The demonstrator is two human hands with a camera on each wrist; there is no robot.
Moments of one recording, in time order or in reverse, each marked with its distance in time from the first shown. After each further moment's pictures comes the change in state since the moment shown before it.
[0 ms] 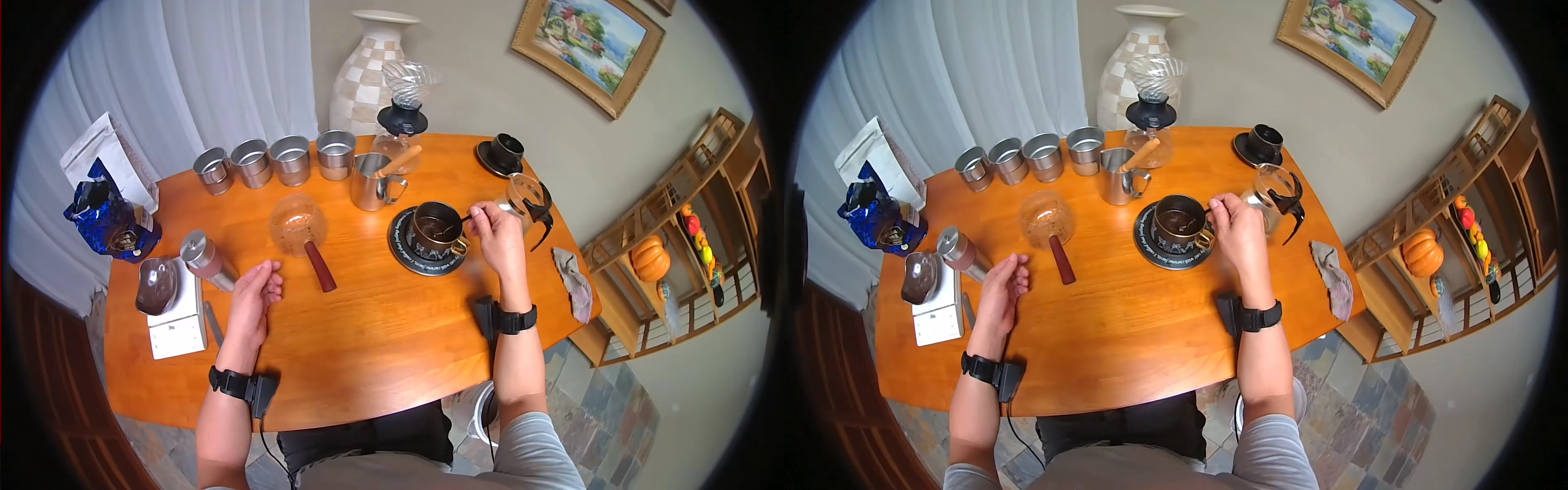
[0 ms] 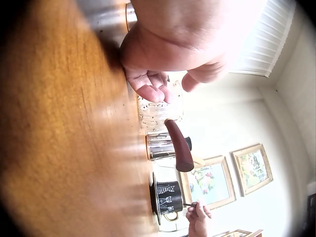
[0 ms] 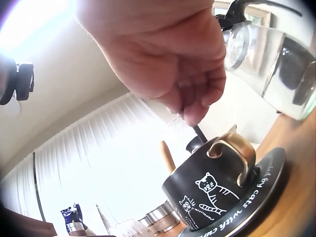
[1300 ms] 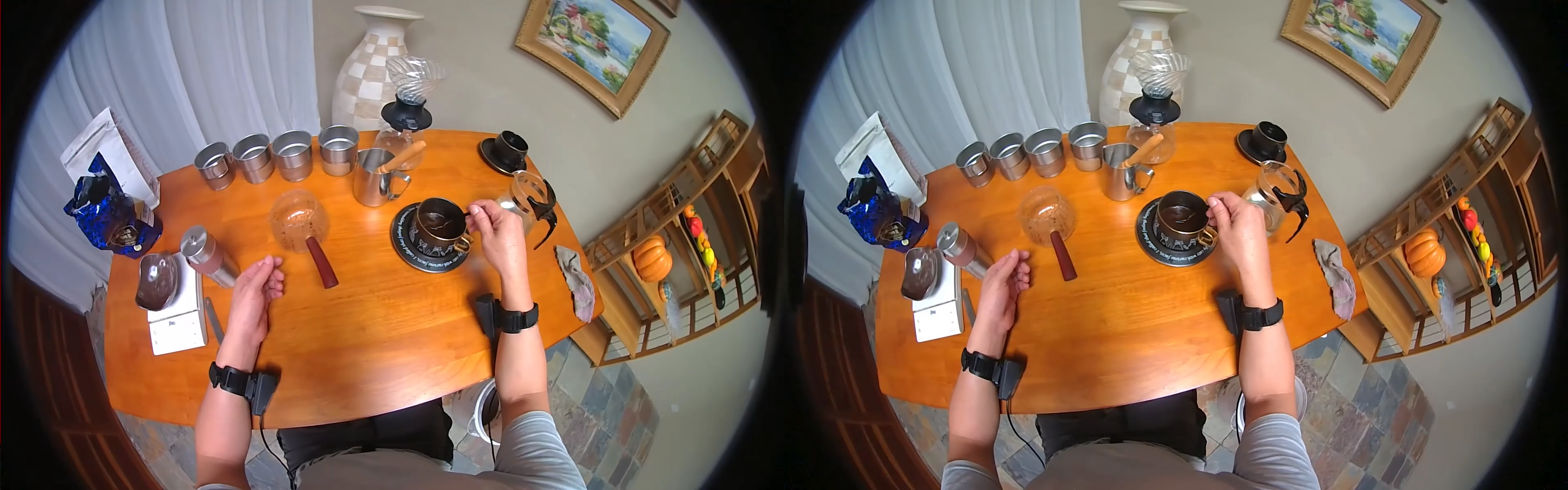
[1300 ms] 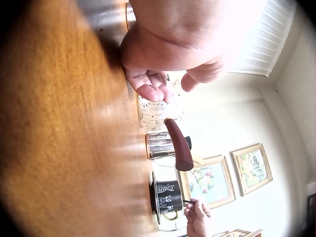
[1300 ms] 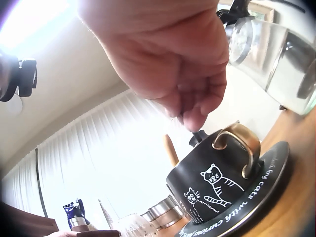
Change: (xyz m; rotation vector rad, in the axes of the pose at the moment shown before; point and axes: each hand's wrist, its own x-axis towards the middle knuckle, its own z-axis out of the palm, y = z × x) left_hand -0.002 0.002 0.003 0.002 0.006 -0.001; right_hand -0.003 0.000 0.005 0.132 -0.035 0.019
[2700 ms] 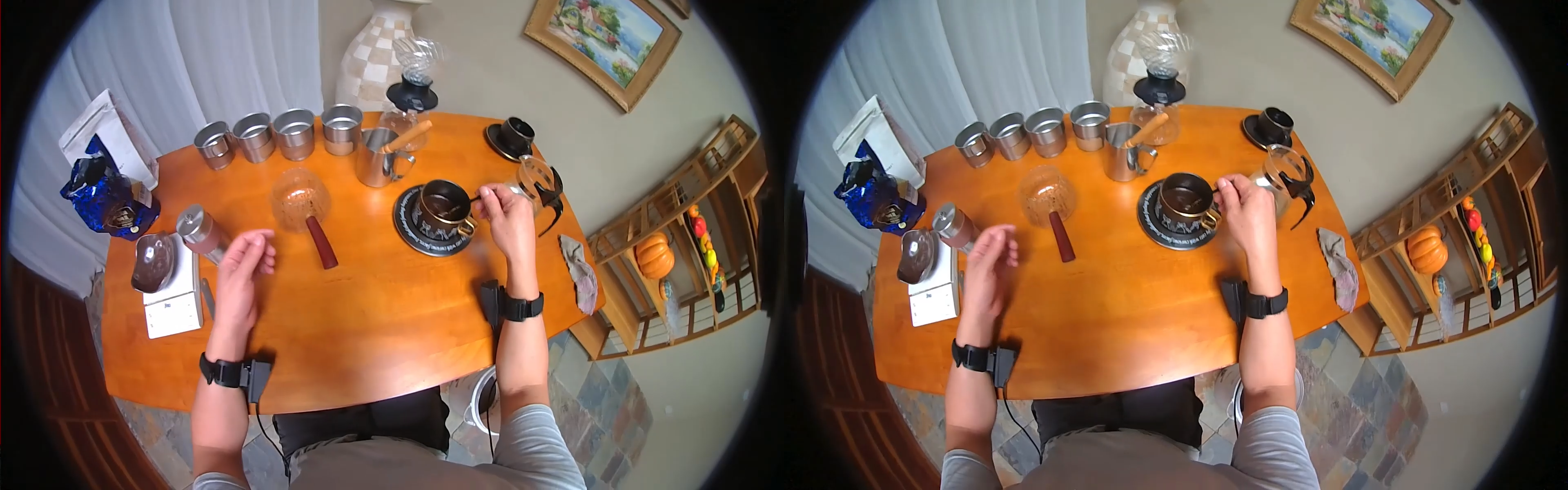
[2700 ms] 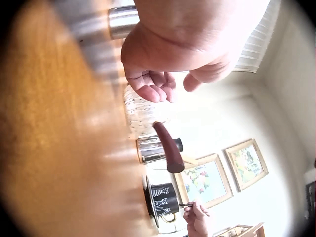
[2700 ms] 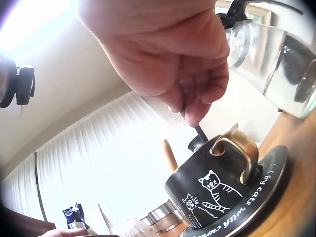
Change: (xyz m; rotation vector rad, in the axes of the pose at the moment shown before) left_hand -0.015 0.014 0.004 0.071 -0.057 0.270; right_hand 0.002 0.002 -0.006 -0.126 0.039 0.021
